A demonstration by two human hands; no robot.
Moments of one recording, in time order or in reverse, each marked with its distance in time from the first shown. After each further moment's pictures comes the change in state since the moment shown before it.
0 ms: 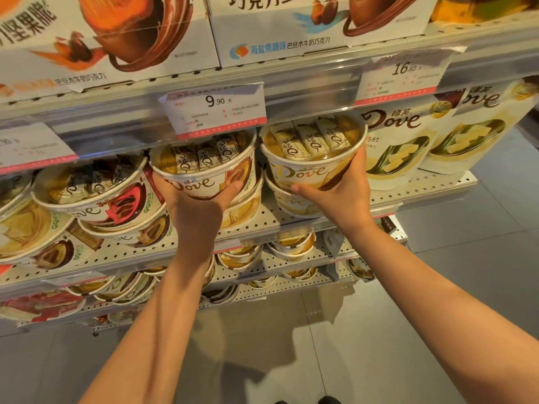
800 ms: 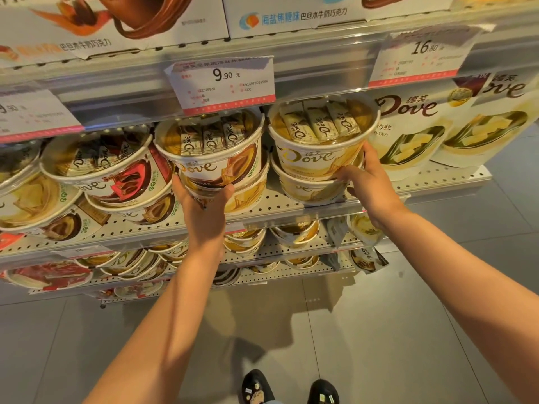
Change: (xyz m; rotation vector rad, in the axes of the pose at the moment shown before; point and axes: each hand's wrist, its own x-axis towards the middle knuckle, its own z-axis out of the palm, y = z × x) left_hand -0.030 -0.025 -0.001 -0.363 -0.039 -0.298; right_hand 0.009 0.018 -0.027 0.216 -0.282 0.250
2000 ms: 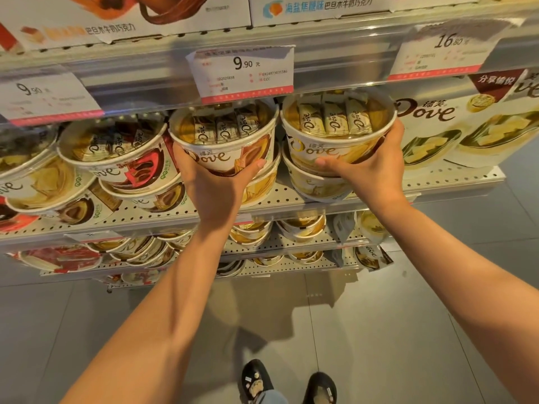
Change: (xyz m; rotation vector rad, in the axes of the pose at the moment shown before) left_hand 0.007 0.026 0.016 0.457 0.195 0.475; right_hand -0.002 -0.022 0.016 -0.307 0.265 -0.221
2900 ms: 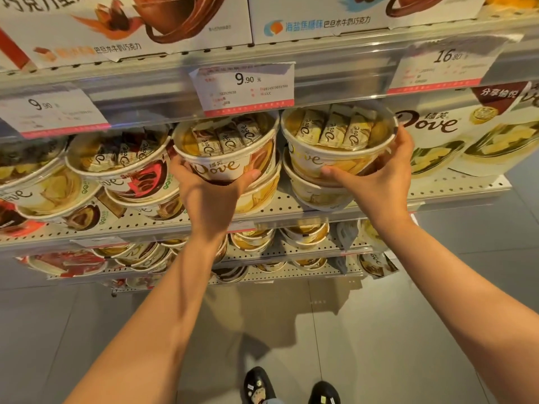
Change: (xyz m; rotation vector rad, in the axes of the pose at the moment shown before) left_hand 0.007 0.000 -0.010 0.415 0.061 0.047; right_hand -0.005 0.007 0.001 0.142 0.054 -0.037
